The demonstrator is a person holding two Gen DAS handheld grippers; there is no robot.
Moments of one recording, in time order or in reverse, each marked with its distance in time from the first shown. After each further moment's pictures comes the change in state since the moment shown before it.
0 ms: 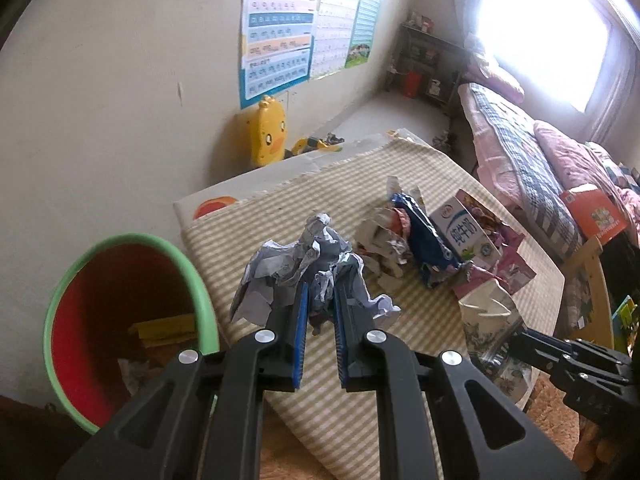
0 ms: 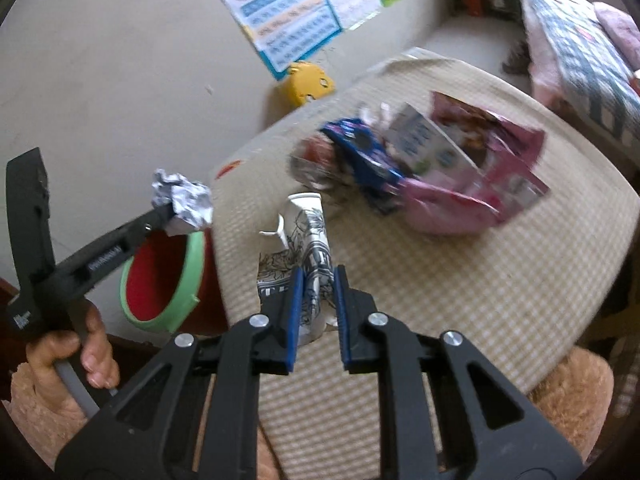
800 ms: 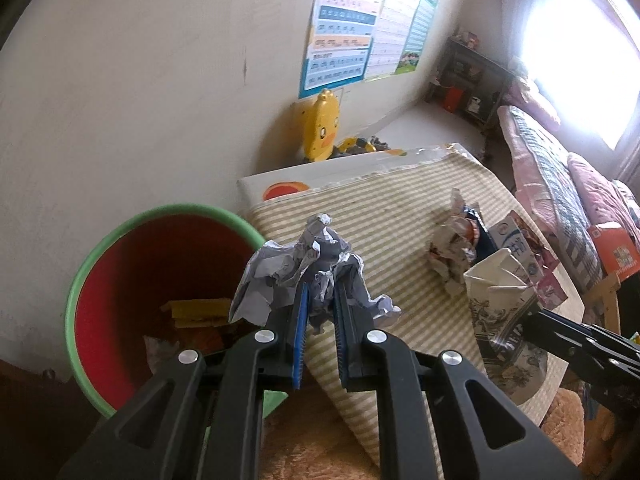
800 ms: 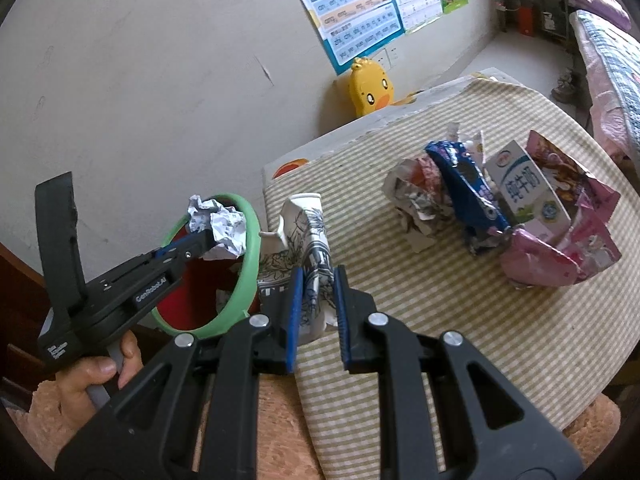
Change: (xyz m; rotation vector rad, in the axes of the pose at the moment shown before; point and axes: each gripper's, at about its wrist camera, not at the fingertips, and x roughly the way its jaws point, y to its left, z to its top) left arm 0.000 0.070 -0.013 -0.140 0.007 0.074; right arm 0.031 0.074 0.019 -0.112 0.038 0.075
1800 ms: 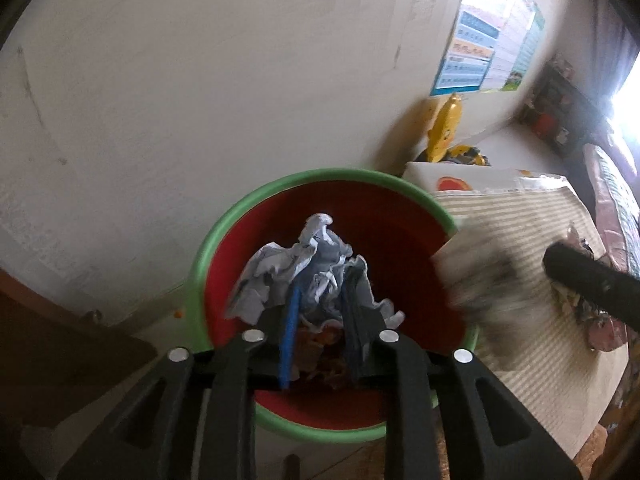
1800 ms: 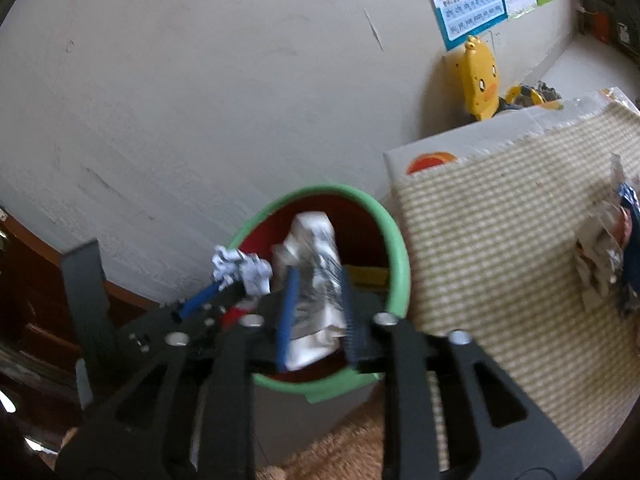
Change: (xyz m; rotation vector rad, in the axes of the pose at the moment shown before) left arm -0.003 0.131 -0.022 -0.227 0.048 0.247; right arm 0.100 0.121 0.037 -0.115 0.099 0.188
